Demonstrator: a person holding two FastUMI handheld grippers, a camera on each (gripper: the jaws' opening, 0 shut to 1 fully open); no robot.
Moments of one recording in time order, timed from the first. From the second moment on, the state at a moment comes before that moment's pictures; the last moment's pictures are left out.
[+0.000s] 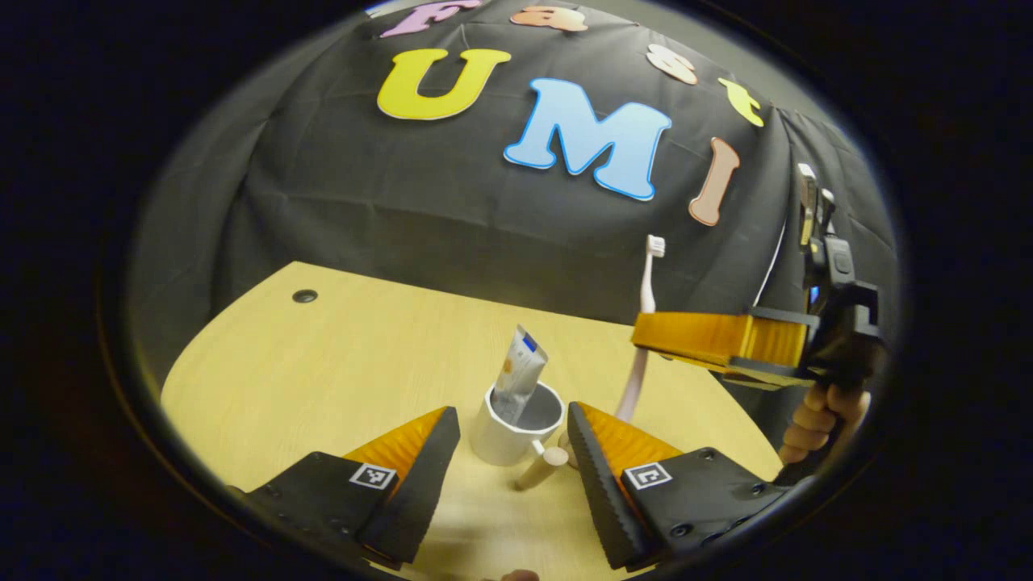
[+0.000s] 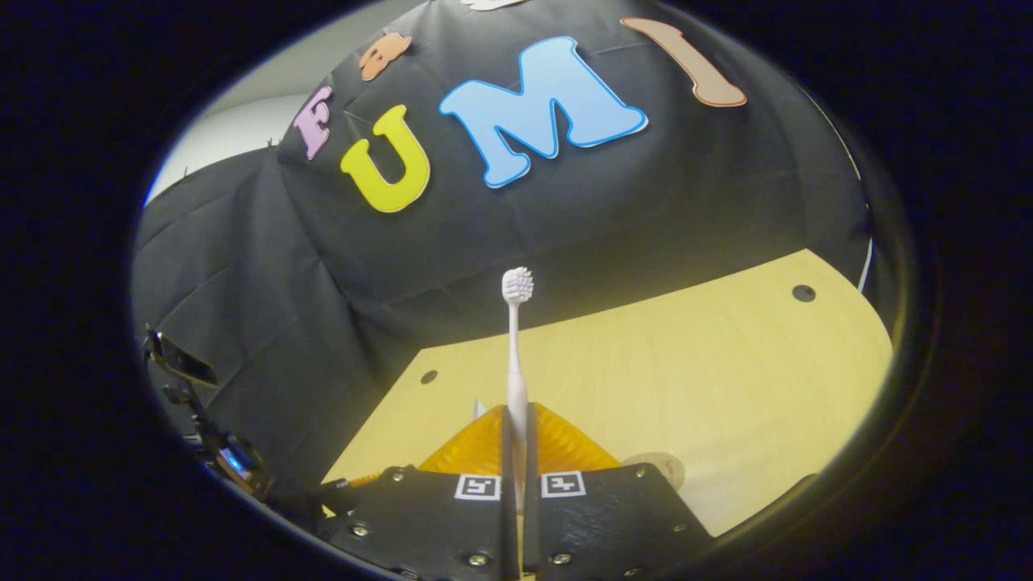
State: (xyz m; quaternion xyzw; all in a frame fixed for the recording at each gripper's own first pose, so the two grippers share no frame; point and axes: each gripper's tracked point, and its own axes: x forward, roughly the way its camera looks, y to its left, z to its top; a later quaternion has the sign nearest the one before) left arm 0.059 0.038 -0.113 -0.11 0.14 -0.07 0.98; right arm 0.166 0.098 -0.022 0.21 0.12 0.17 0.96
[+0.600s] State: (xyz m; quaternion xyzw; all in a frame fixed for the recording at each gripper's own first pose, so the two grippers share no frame) left arm 0.044 0.059 -0.130 -0.13 0.17 -0.04 0.98; right arm 0.216 0.135 -0.060 0.19 0.12 0.15 0.96
